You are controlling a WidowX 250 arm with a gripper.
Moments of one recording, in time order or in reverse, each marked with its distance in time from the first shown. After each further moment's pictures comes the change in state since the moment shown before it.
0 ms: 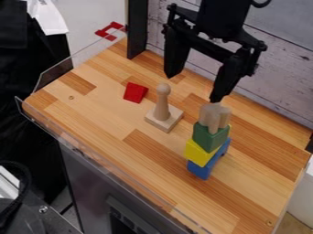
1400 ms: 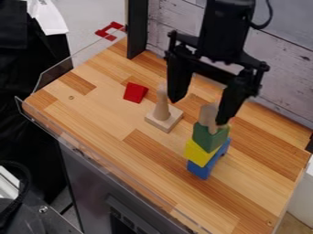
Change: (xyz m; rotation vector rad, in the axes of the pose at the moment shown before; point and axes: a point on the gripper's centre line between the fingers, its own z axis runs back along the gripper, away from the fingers) arm -0.005 -0.014 -0.022 -0.098 0.055 0.025
